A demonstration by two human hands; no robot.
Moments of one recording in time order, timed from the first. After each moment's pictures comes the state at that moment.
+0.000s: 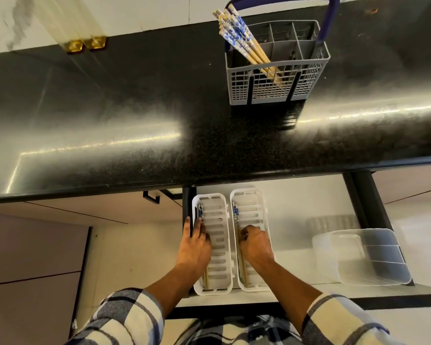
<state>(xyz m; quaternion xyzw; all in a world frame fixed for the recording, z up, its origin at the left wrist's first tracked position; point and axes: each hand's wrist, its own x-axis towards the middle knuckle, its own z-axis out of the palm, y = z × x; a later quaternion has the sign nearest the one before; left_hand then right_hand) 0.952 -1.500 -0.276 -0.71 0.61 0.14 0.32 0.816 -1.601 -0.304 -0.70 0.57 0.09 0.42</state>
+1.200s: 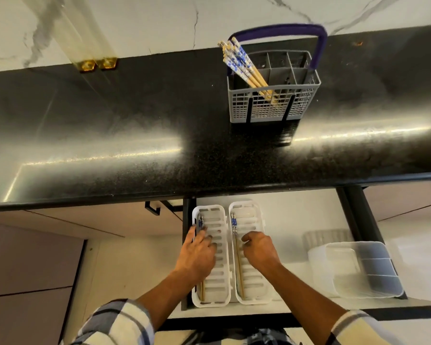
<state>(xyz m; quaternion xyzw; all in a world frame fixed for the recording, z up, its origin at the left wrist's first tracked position) 0.958 -1.503 -0.258 -0.74 0.65 0.15 0.13 0.809 -1.621 -0.258 -0.69 0.56 0.08 0.45</state>
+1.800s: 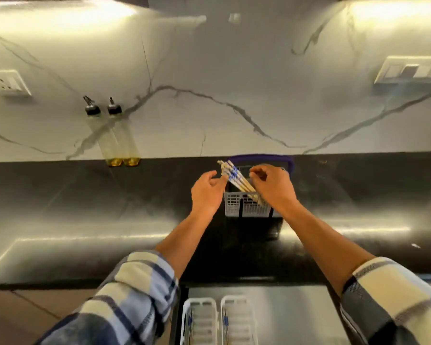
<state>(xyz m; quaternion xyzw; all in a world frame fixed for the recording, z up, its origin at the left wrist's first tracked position) 1.023 -1.731 -0.002 -0.77 0.28 0.20 -0.53 0.888 -1.833 0.010 -0.80 0.41 -0.32 0.29</state>
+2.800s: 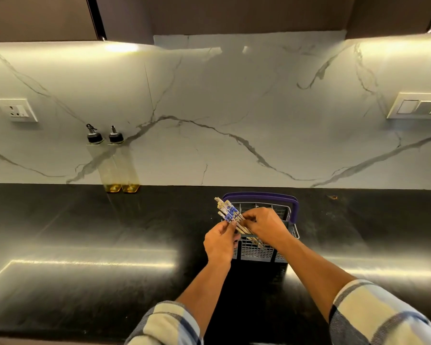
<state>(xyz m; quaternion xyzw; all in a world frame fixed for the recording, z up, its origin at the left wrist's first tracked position) 1.007 -1.804 -0.057 -0.67 0.10 0.33 -0.66 0.929 -1.919 -0.029 -0.89 0.34 -0.10 0.27</state>
